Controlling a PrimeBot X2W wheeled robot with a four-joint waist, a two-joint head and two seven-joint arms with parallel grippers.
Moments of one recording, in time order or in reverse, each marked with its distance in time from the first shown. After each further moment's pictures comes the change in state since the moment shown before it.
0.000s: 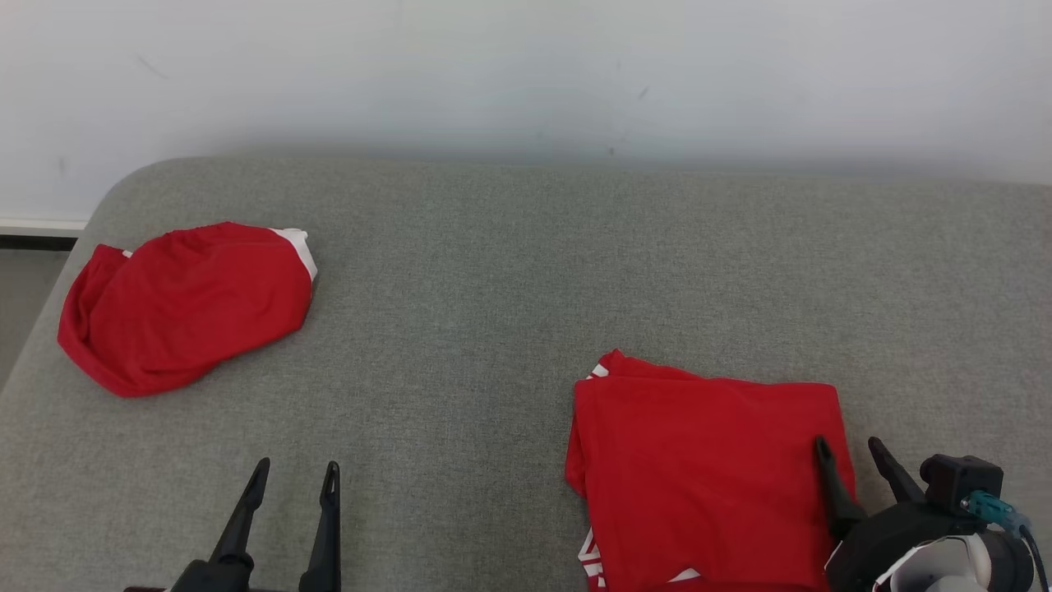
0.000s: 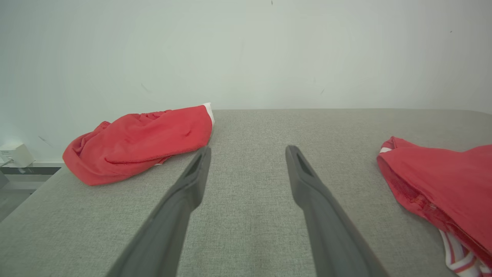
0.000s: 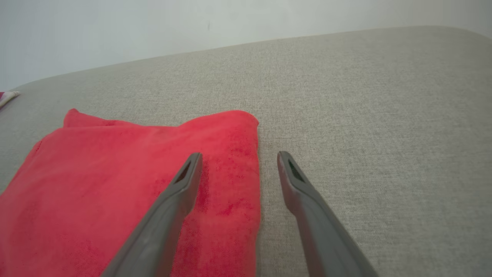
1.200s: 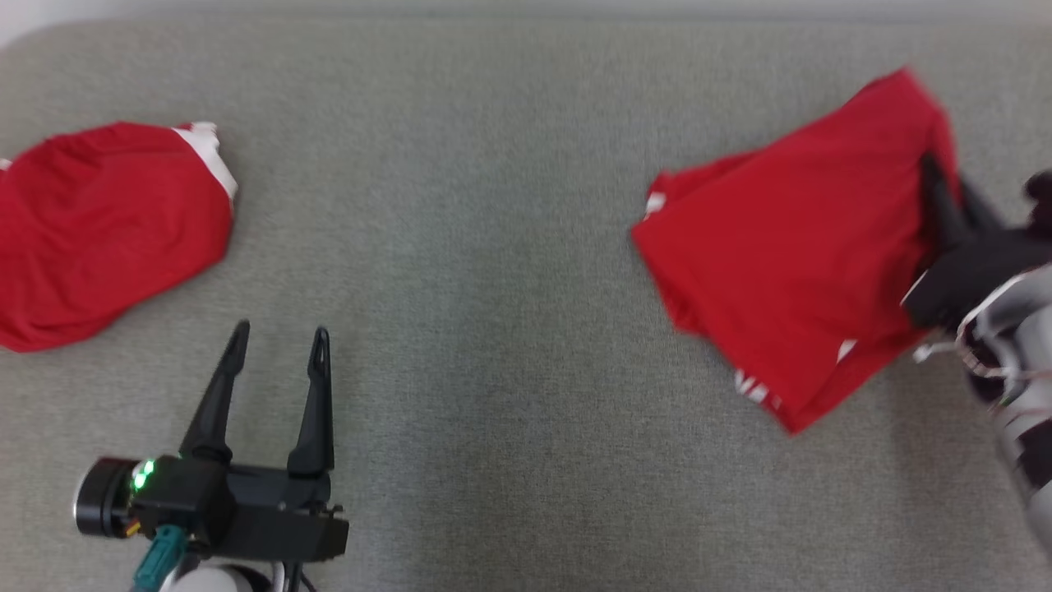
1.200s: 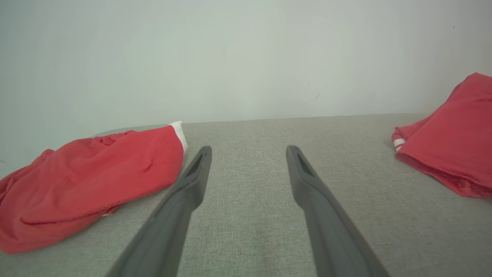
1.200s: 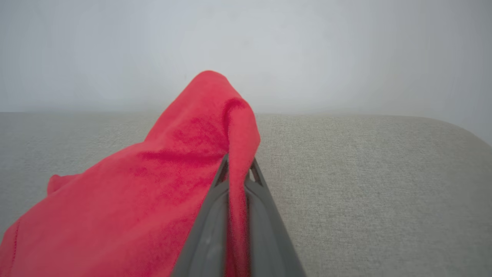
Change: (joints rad) left arm -0.180 -0.011 0.010 -0.065 0.014 -0.007 0.000; right arm -0.490 -0.160 0.119 0.114 0.069 0.000 0.042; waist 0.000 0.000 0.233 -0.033
